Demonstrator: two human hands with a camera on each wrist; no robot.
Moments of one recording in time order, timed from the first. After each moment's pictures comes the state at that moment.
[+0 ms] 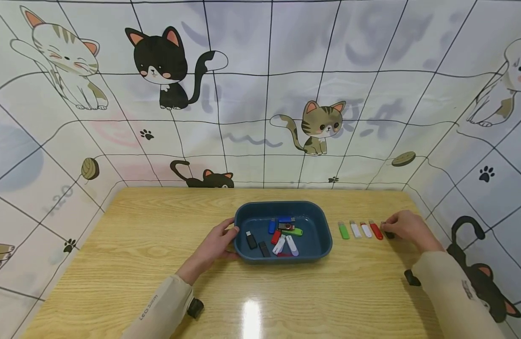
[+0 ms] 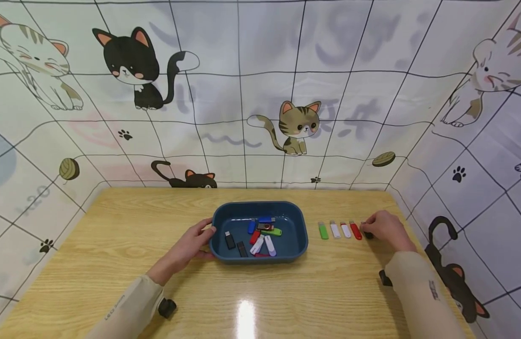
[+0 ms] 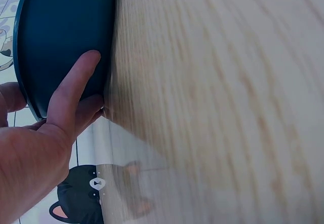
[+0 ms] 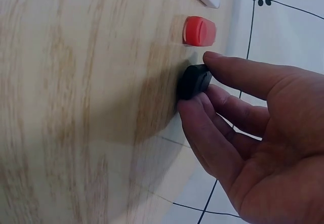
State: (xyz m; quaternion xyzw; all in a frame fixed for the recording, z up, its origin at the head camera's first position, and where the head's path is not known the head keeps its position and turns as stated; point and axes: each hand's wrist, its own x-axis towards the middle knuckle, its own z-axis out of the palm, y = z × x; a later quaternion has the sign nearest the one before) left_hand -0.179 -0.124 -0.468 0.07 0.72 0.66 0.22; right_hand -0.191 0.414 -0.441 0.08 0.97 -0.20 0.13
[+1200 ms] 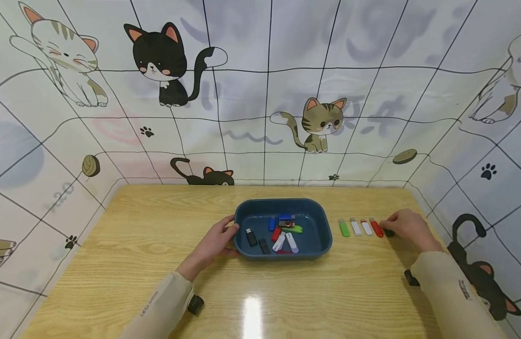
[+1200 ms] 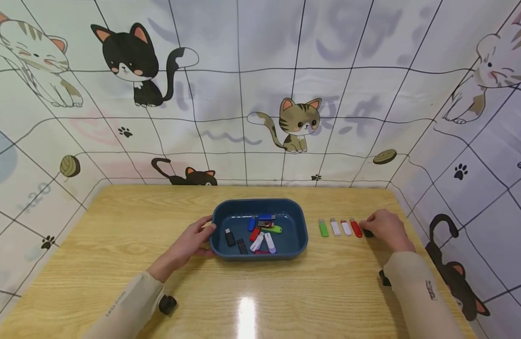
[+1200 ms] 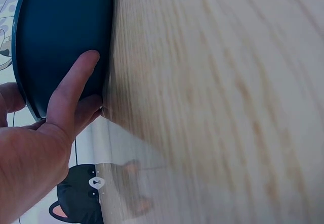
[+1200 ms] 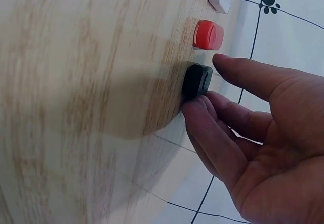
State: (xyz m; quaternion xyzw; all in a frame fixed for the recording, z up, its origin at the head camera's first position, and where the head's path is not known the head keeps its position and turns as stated) left_hand -0.179 -0.121 -0.468 0.05 0.72 0.66 0.21; right_hand -0.185 0.409 -0.442 0.07 0.98 -0.17 0.10
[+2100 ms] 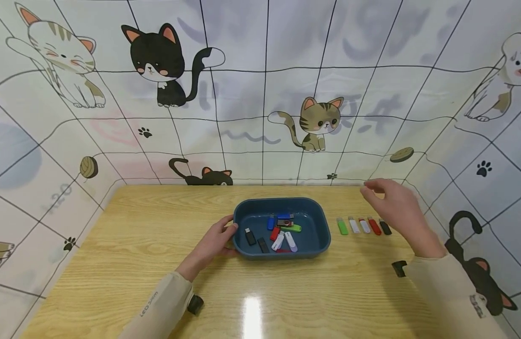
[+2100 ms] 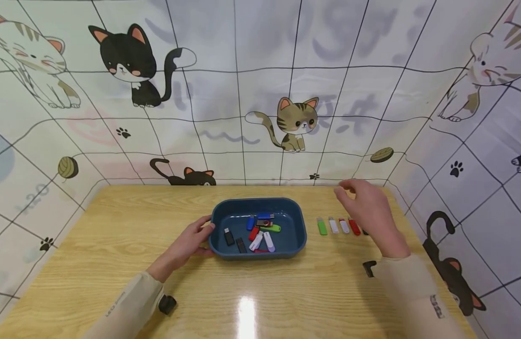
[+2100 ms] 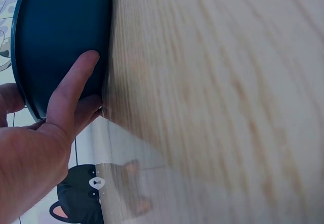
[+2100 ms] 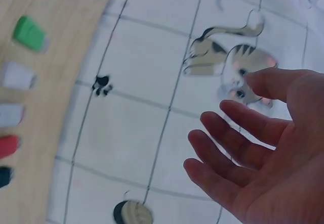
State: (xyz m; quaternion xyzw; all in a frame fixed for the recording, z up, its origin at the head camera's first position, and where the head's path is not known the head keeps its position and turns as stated) left_hand -0.179 -0.121 -0.467 0.05 0.73 0.65 0.22; right_hand -0.151 0.308 -0.344 -0.02 0.97 -0.22 -0.10
